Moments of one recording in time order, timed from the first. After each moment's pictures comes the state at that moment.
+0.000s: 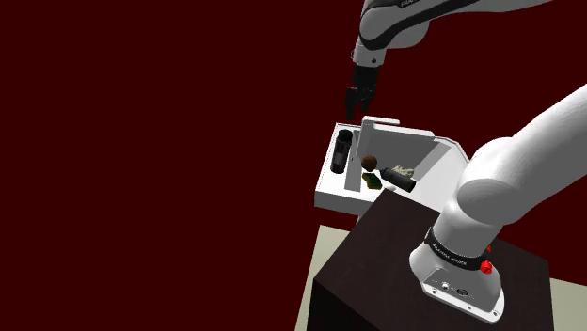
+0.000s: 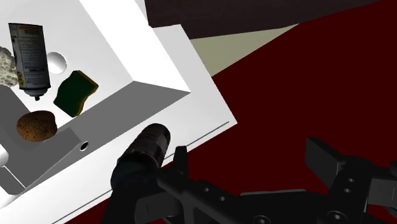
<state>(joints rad) -0.07 -0.43 -0.29 -2.42 -0.08 1.99 -0.25</state>
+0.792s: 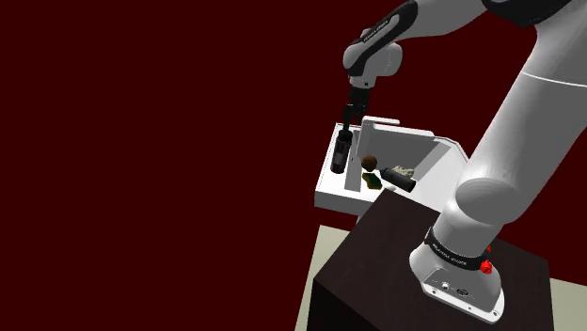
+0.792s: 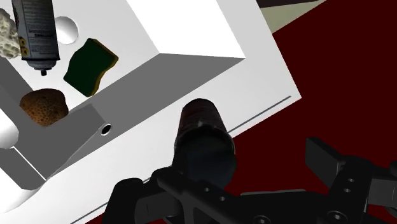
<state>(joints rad) -0.10 -0.01 -0.46 -2.26 0.08 2.24 -0.55</state>
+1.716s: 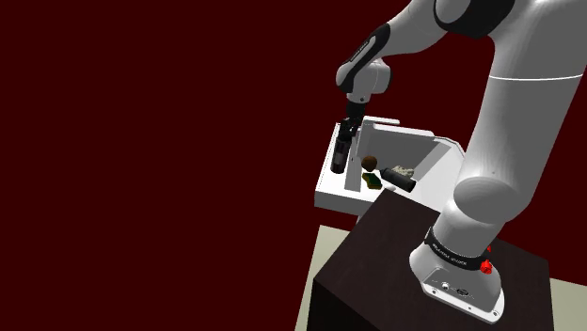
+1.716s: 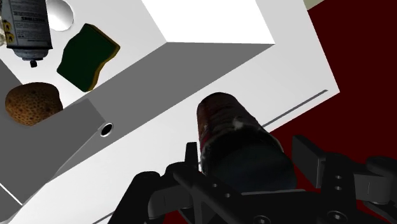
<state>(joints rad) -0.13 0.20 -0.45 -2.21 0.23 2.37 -0.69</state>
